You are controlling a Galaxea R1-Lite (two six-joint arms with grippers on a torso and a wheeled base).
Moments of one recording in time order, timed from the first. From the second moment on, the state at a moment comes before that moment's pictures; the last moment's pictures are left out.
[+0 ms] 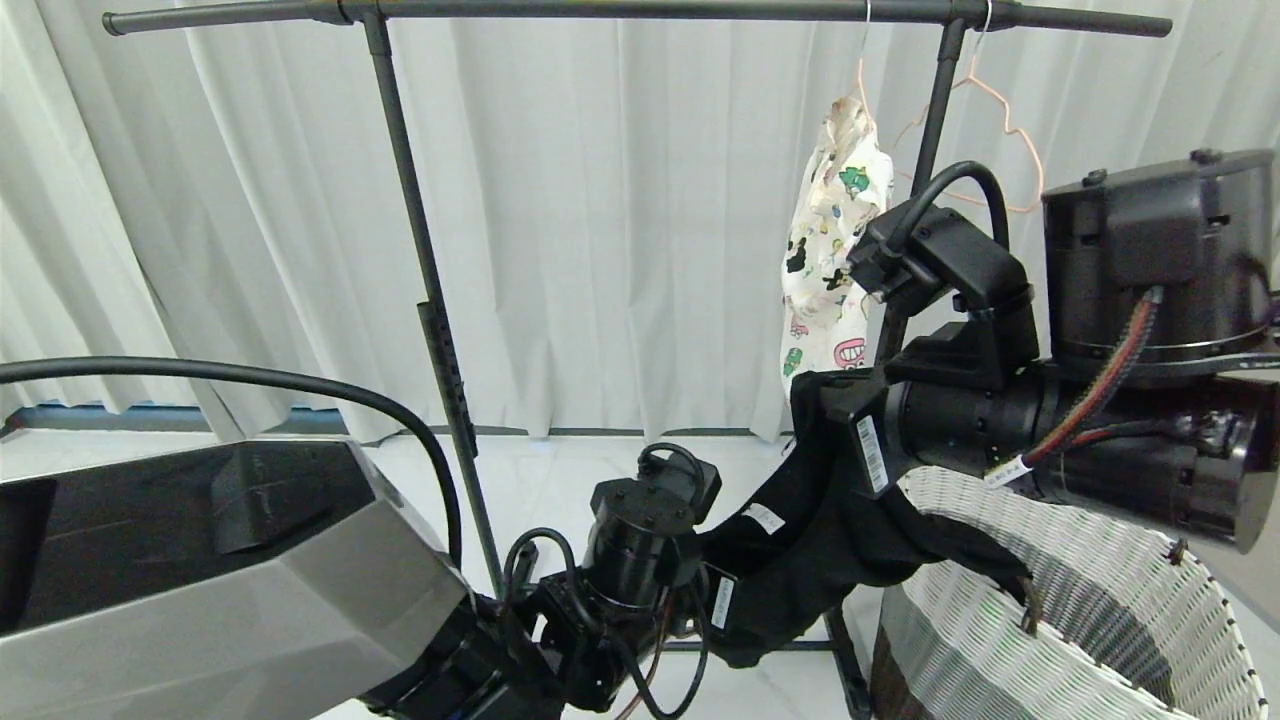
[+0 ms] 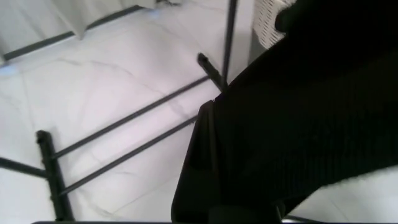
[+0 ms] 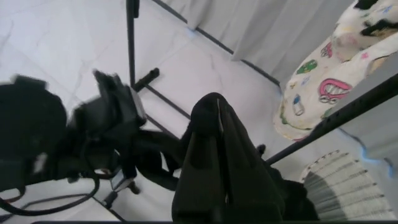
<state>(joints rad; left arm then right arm) -0.79 2.12 -0.79 -0.88 0.19 -0.08 0.92 1.57 -1.13 -0.11 -0.28 -0.05</state>
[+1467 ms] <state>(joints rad) -0.73 1.36 -1.28 0.14 -0.02 0.25 0.85 1.44 -1.49 0.26 -0.34 -0.04</state>
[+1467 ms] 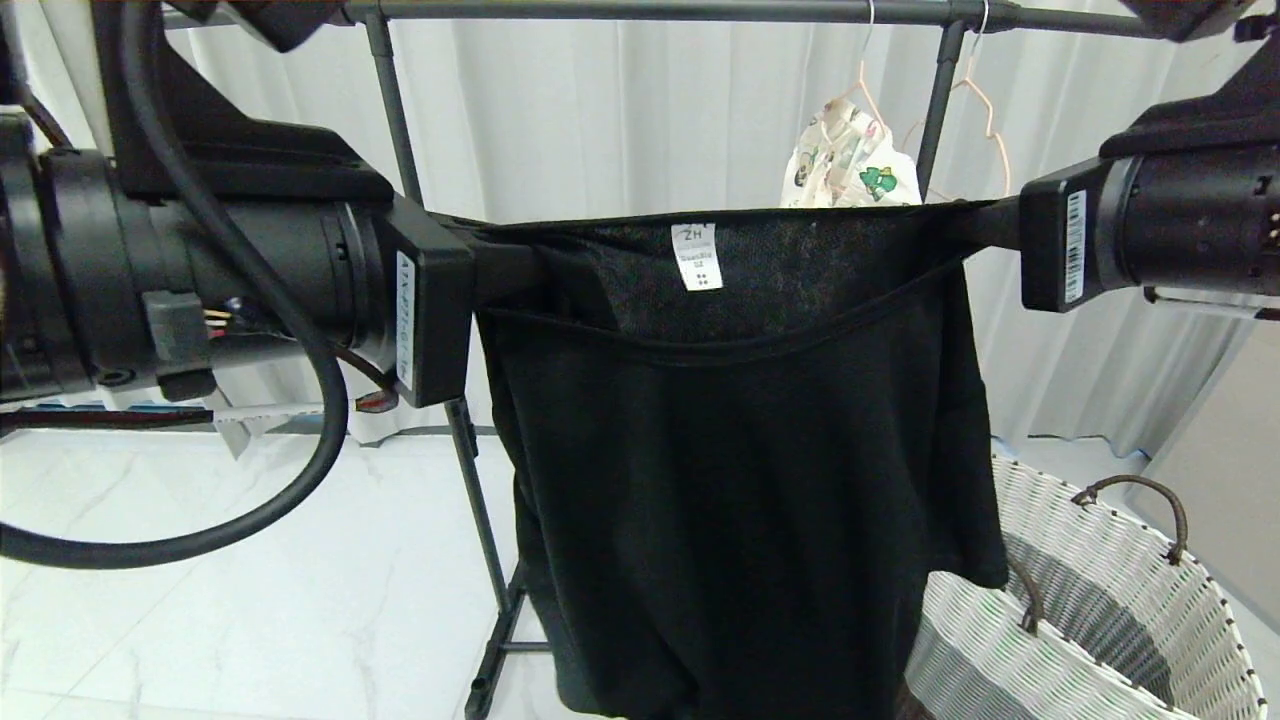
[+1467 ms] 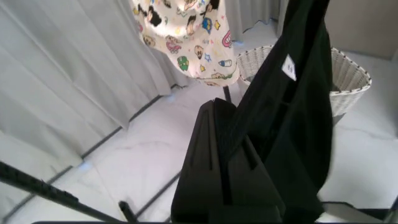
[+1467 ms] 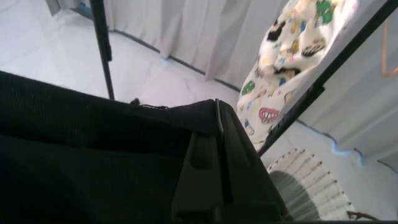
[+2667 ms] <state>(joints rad) -0.74 1.59 -1.39 -0.13 -0.12 0.41 1.14 1.28 -1.49 0.66 -0.25 -0.02</state>
